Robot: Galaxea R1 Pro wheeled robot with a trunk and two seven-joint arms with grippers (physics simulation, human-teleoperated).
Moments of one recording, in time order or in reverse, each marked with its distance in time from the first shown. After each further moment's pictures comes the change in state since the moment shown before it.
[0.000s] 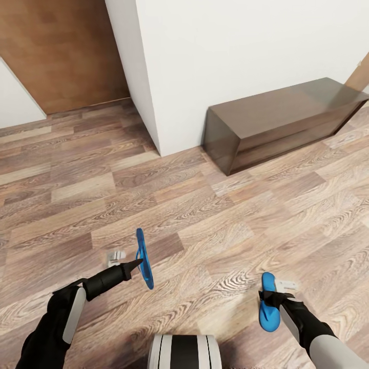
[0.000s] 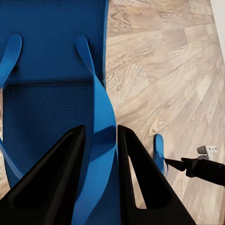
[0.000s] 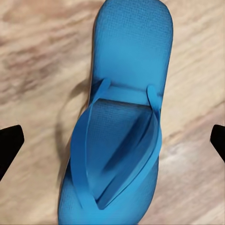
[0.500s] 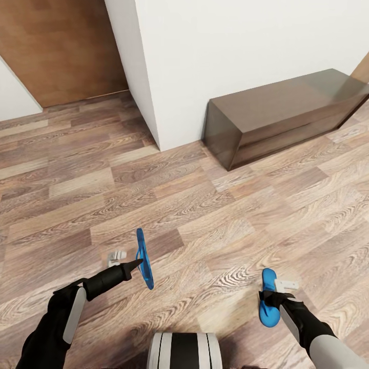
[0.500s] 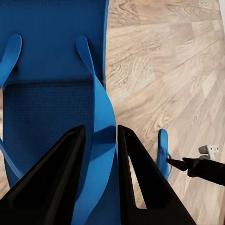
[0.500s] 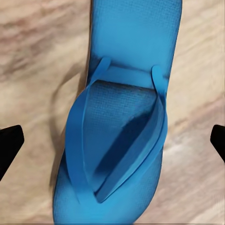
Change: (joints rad) left arm 0.000 0.000 -0.004 0.000 0.000 0.000 0.008; right arm 0.000 0.000 0.000 0.000 0.000 0.000 0.000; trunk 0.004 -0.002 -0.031
